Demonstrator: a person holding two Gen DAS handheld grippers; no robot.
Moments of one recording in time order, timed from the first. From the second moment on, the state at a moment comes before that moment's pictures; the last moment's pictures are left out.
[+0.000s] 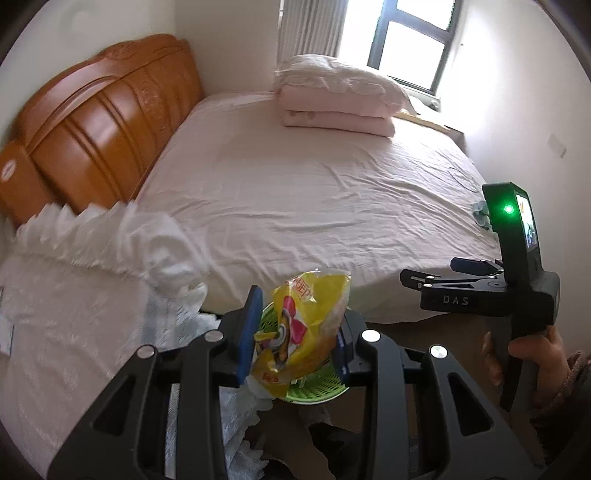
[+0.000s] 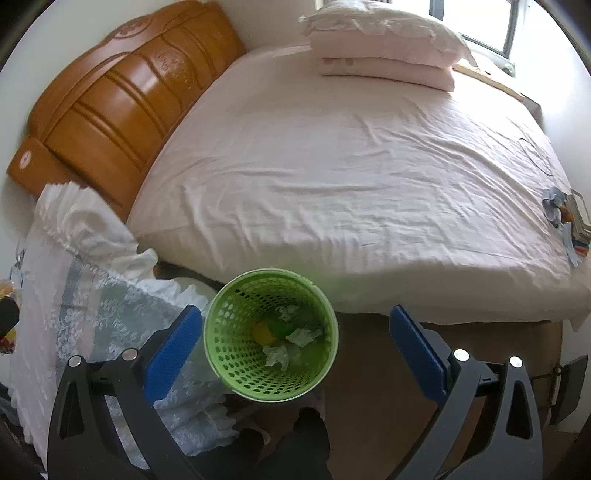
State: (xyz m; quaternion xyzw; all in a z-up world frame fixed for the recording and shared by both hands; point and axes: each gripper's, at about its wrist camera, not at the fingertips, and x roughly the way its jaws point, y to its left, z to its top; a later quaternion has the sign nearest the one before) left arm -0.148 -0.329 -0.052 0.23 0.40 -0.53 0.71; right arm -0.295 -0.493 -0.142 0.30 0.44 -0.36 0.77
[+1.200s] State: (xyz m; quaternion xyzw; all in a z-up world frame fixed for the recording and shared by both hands) left arm -0.141 -0.315 -0.046 0.20 0.39 -0.49 0.75; right arm -0.274 -0.485 -0.123 0.28 0.43 -0.33 0.79
